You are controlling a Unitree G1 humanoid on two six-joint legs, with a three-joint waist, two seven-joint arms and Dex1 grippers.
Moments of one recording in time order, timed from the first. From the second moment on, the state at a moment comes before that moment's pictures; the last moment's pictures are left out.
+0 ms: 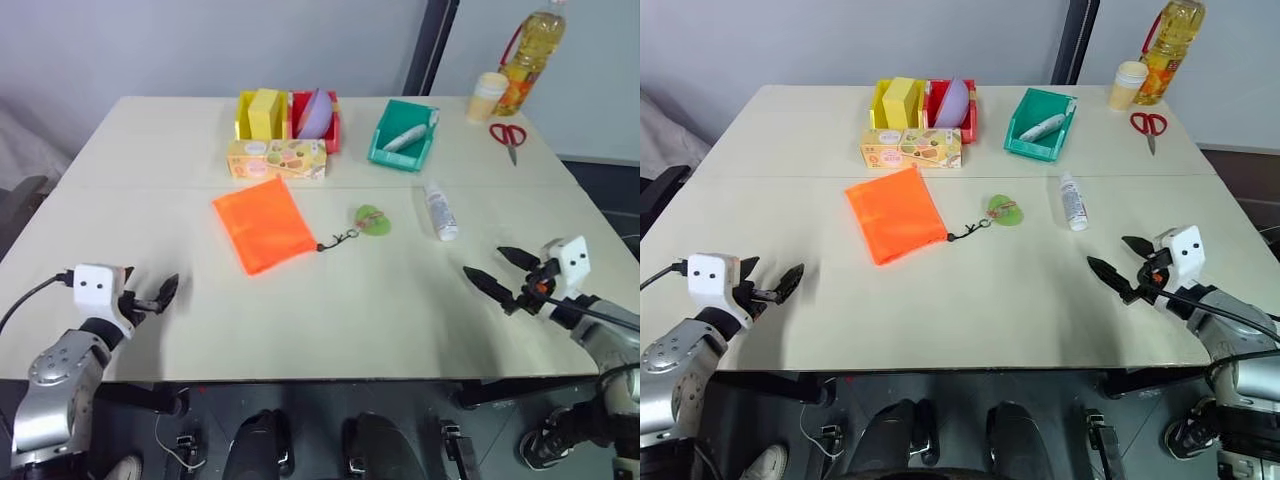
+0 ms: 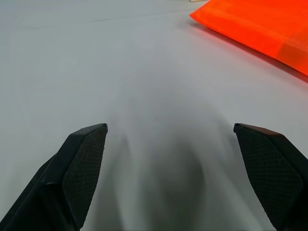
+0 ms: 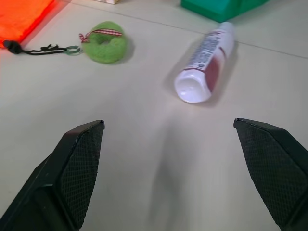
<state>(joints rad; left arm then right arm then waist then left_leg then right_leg) 0.07 0.50 0.41 -0.18 -0.35 0.37 -0.43 -0.08 -0.70 -0.36 0.01 0.44 0.32 0.82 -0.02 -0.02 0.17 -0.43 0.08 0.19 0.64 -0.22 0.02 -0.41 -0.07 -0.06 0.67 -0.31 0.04</state>
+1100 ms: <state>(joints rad) -0.24 0.49 -0.30 -0.27 0.33 0.34 -0.34 -0.03 -0.63 -0.16 -0.36 0.52 0.47 0.79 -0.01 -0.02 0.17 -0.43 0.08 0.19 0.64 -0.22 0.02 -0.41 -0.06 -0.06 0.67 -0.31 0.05</state>
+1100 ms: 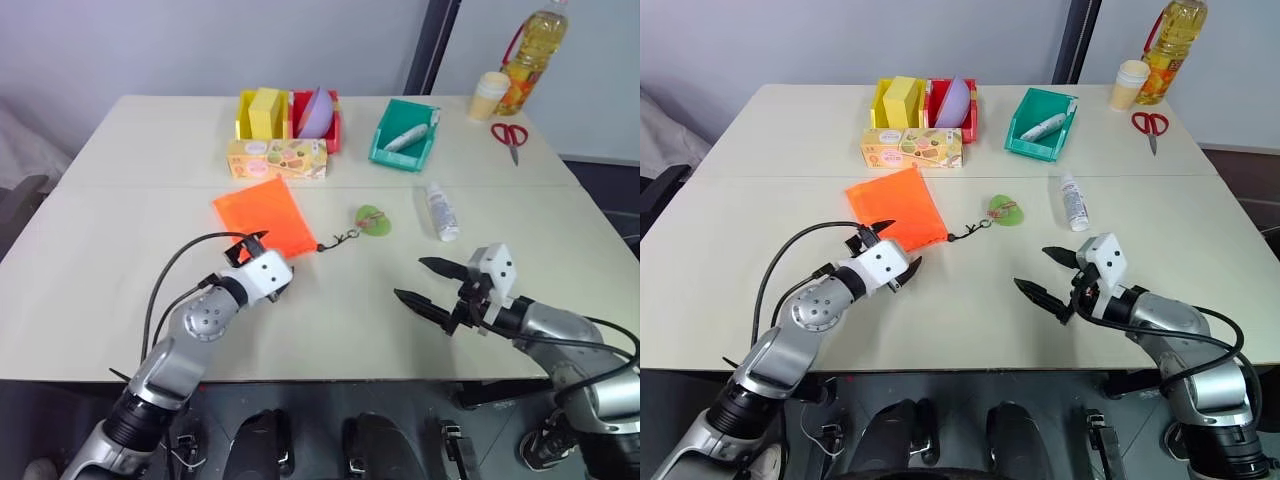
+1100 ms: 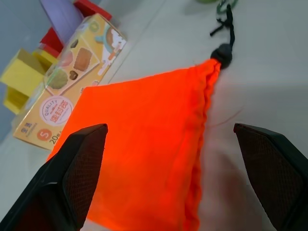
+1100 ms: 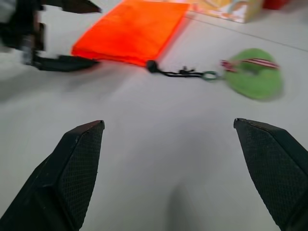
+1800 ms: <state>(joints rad) -0.25 0.45 -0.27 -0.20 0.43 0.32 -0.25 -0.05 -0.61 -0.13 -0.39 0.53 0.49 0.76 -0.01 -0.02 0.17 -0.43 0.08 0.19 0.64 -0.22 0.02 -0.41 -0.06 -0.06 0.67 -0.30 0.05</state>
